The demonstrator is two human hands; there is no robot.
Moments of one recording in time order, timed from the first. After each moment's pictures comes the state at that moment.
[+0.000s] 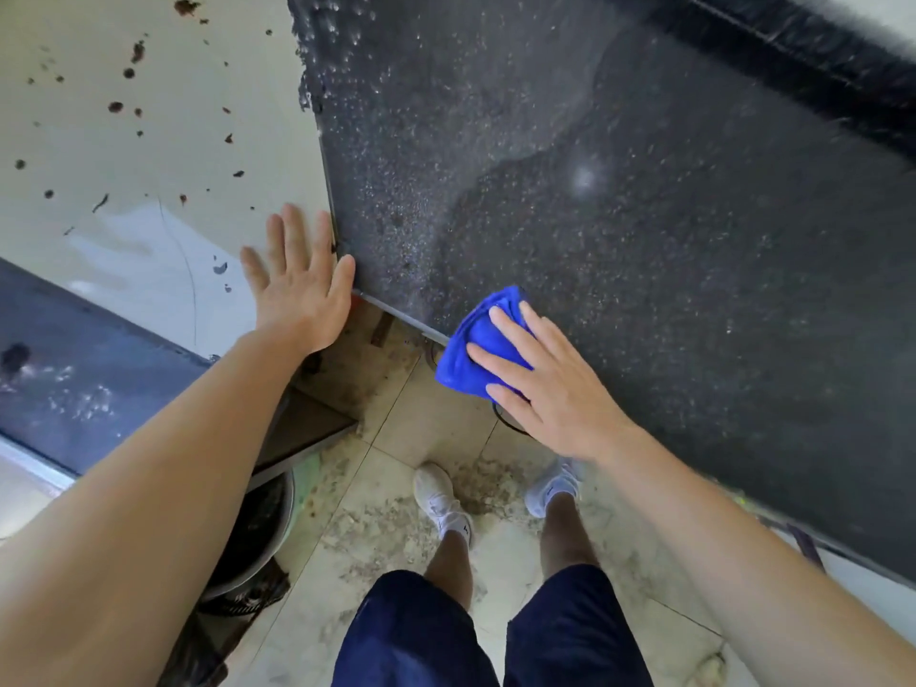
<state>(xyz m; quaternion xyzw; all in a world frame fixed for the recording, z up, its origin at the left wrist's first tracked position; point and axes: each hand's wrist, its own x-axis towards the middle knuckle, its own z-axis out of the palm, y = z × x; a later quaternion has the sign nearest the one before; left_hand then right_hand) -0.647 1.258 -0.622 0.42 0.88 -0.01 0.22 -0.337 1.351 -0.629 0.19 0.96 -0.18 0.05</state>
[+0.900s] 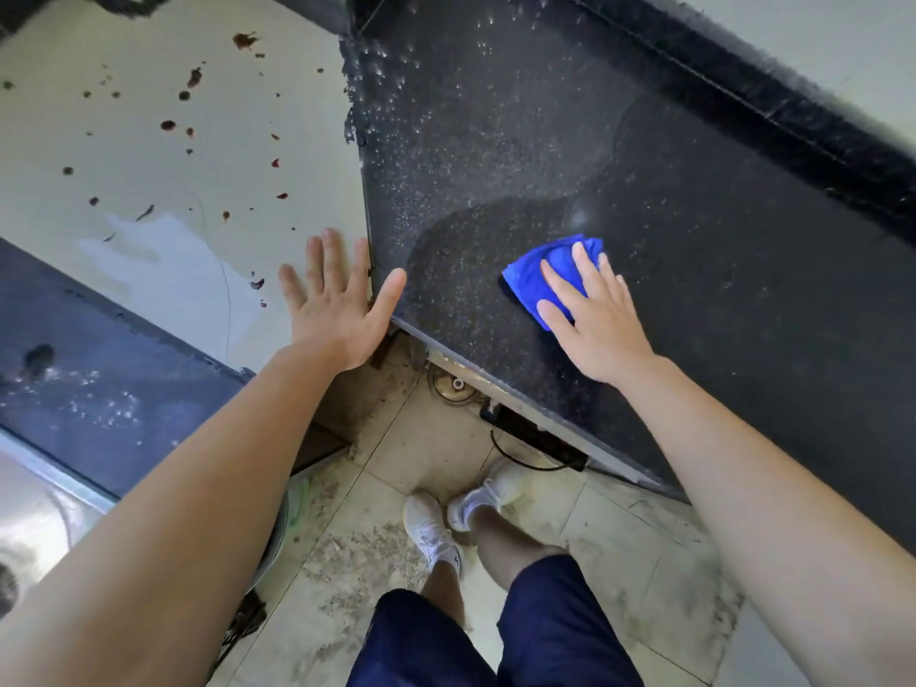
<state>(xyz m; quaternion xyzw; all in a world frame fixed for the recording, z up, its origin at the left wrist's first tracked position) -0.646 1.260 -0.612 0.41 0.87 0.02 0.27 -0.386 1.435 -0.607 0.42 0.88 -0.19 0.12</state>
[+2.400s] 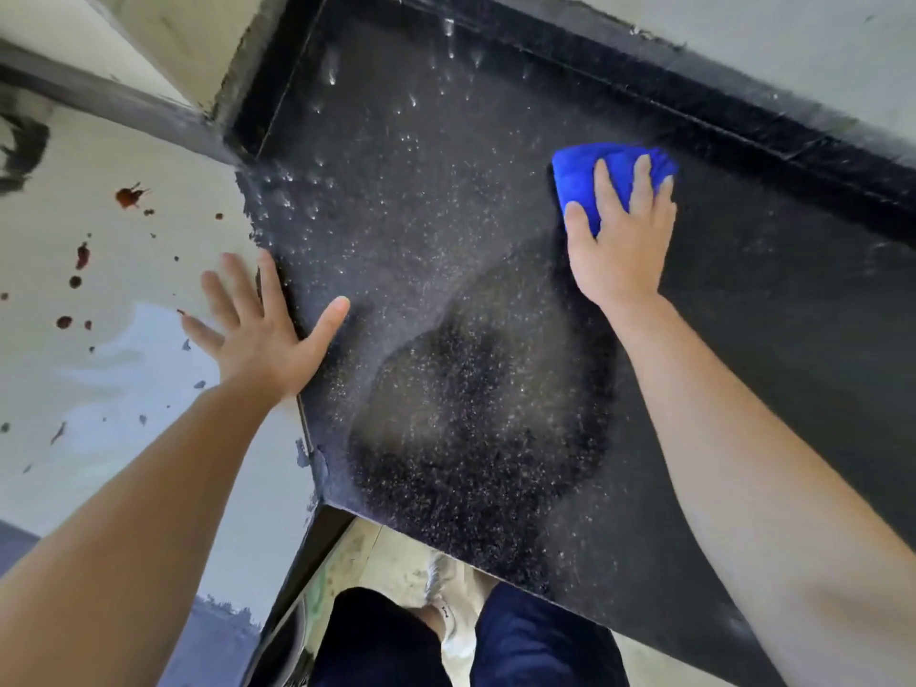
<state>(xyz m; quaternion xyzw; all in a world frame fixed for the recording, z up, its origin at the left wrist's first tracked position) -0.738 1.415 -0.613 0.34 0.90 -0.07 0.26 -0.475 1.662 -0.637 0.59 0.80 -0.14 -0.03</state>
